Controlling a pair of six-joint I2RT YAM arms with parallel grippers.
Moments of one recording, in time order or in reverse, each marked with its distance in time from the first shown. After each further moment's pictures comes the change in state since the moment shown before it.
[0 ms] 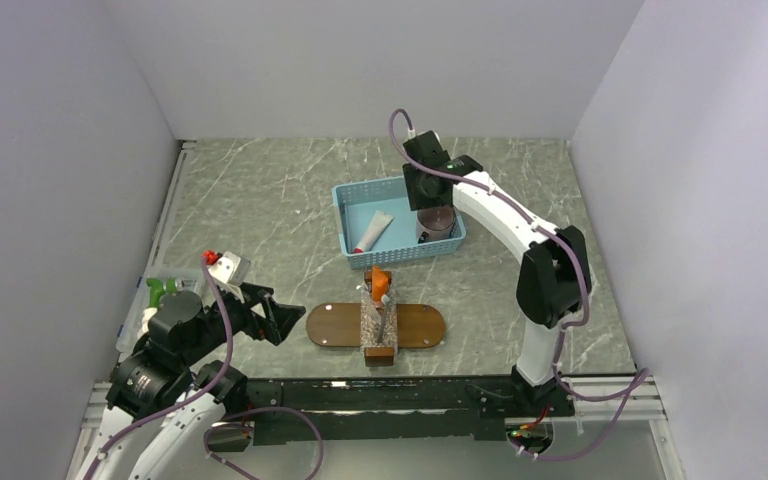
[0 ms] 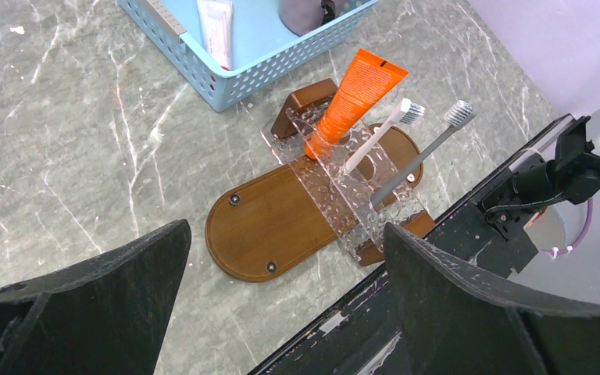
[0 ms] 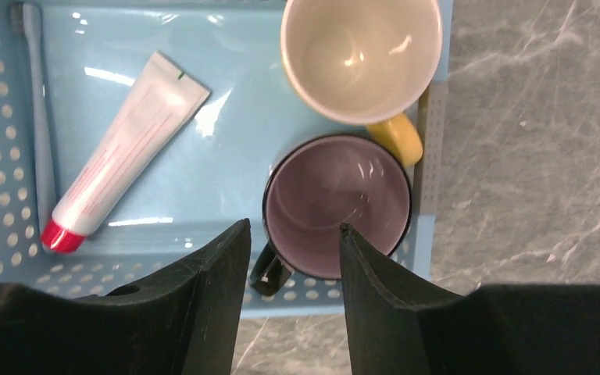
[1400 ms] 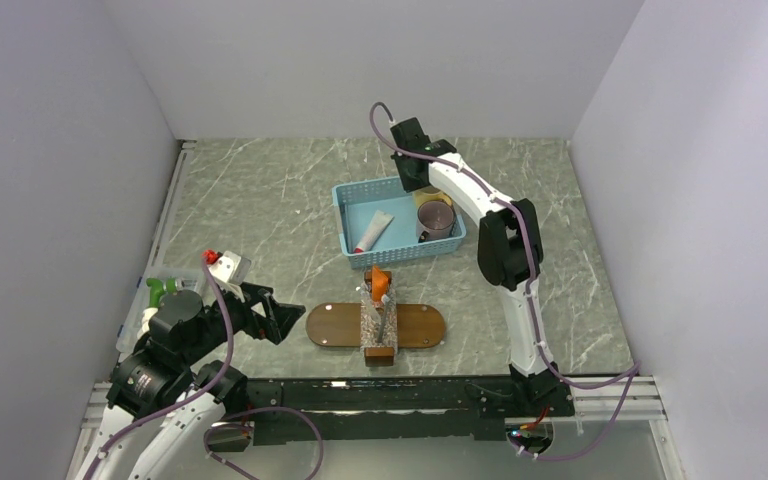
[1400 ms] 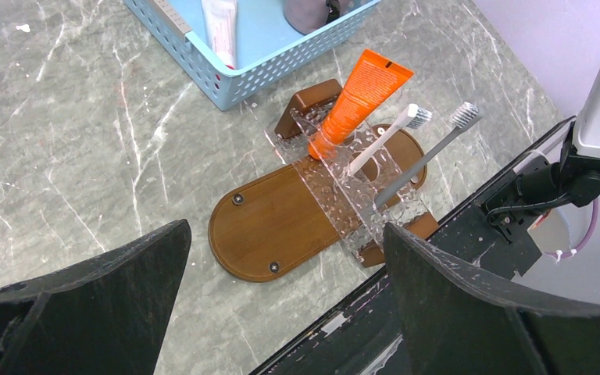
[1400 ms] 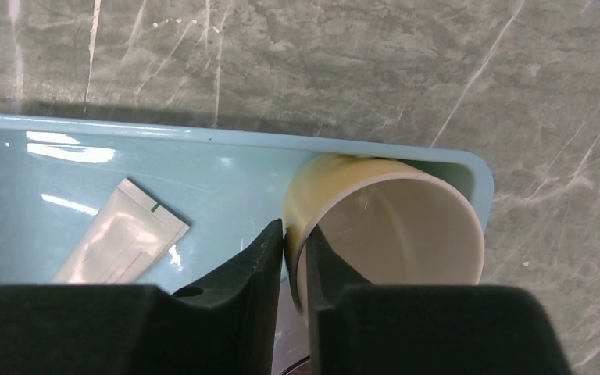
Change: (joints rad) left arm 0.000 0.005 0.000 0.000 -0.010 -0.001; right arm -0.072 0.422 0.408 0.014 -0.034 -0.164
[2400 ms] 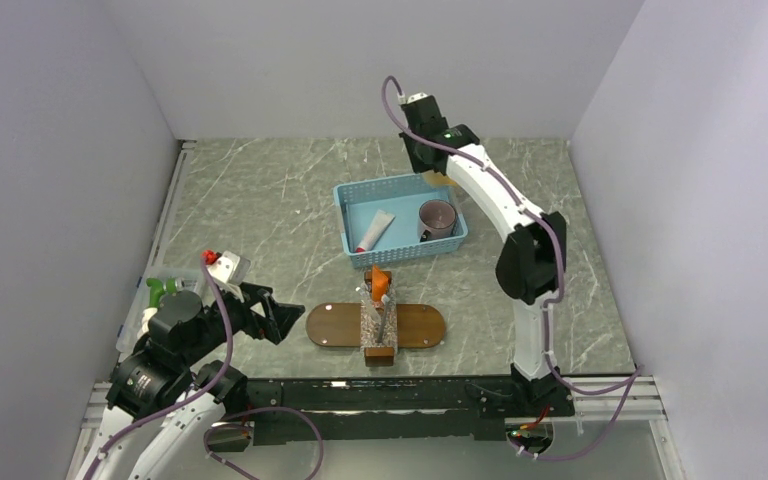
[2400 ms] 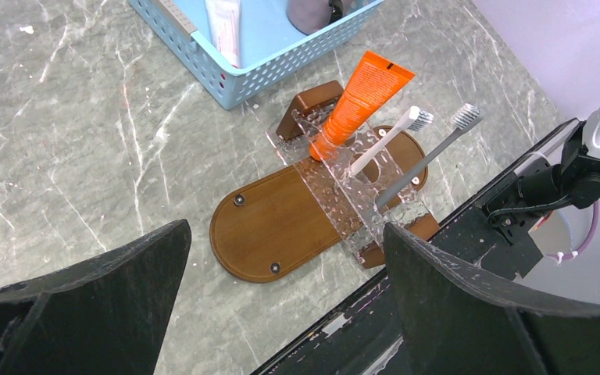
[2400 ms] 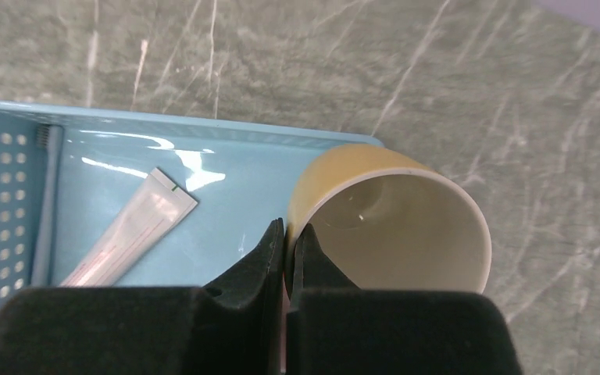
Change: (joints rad) left arm 0.000 -0.003 0.000 0.000 -0.006 0.000; right arm 0.005 -0.156 0.014 -0.043 0.025 -0.053
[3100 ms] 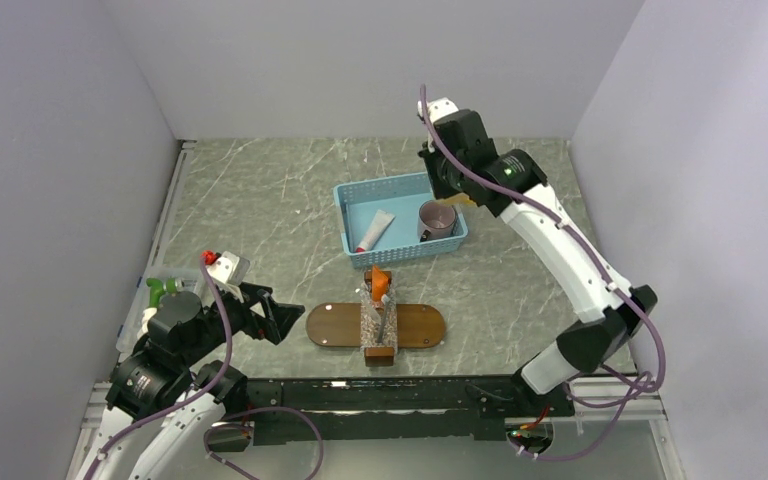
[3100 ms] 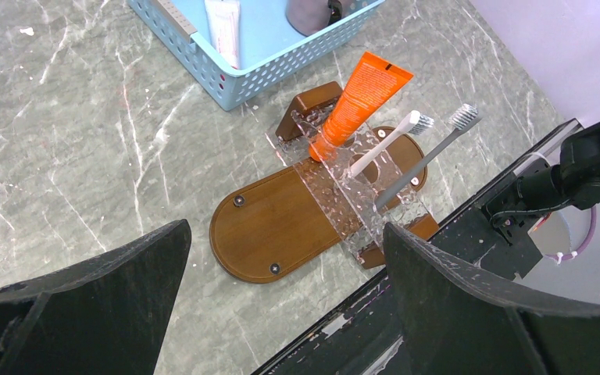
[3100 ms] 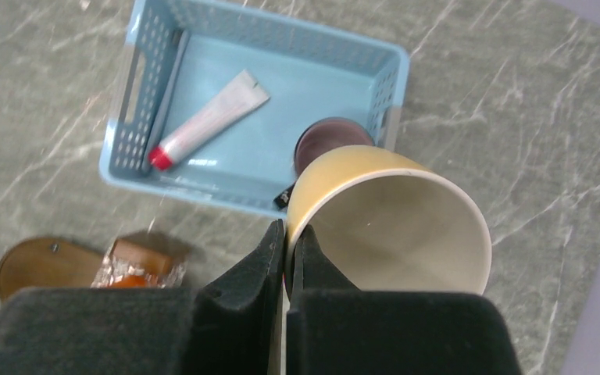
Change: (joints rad) left arm 0.000 -0.005 0.000 0.000 0.001 0.000; right arm 0.117 -0.529 -0.216 -0.173 -0.022 0.035
